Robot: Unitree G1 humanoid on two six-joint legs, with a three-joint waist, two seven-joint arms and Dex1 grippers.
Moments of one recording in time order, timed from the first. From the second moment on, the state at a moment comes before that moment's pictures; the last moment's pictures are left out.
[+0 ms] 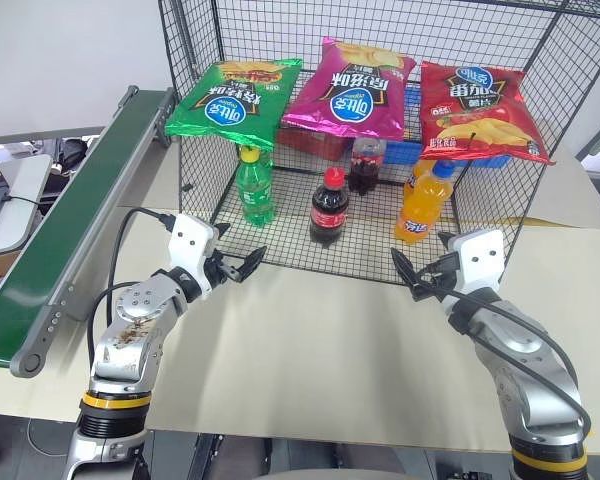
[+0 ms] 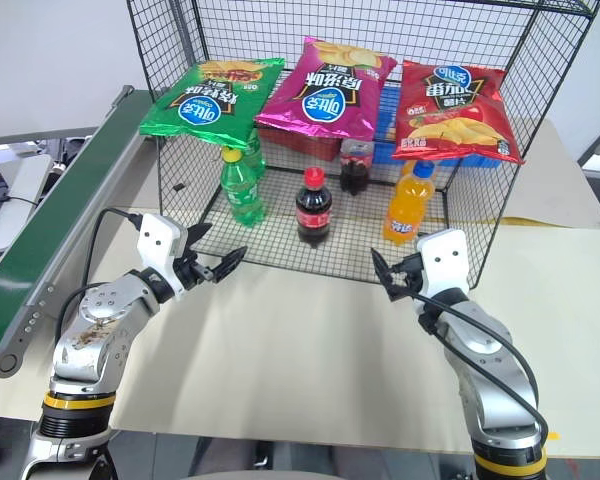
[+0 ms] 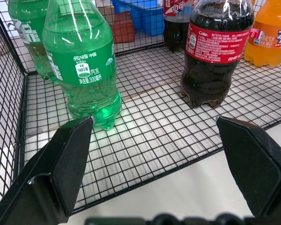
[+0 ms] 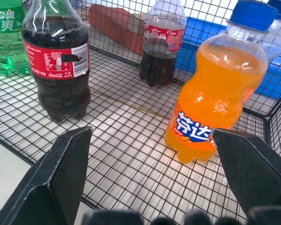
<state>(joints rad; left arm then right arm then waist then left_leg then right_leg) -0.23 0.41 0.07 -0.26 -0.28 0.46 -0.54 -0.05 -0.40 -0.09 -0.56 0.20 0.57 0.25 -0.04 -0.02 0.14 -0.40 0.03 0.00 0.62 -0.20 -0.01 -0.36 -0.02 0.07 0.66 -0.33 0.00</state>
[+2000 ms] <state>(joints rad) -0.19 0.43 0.12 -0.28 -0.39 0.46 -0.56 -0.06 -0.40 -0.10 -0.56 0.20 0.55 0.24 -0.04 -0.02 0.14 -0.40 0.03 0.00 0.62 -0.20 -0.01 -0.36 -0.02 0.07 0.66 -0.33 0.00</state>
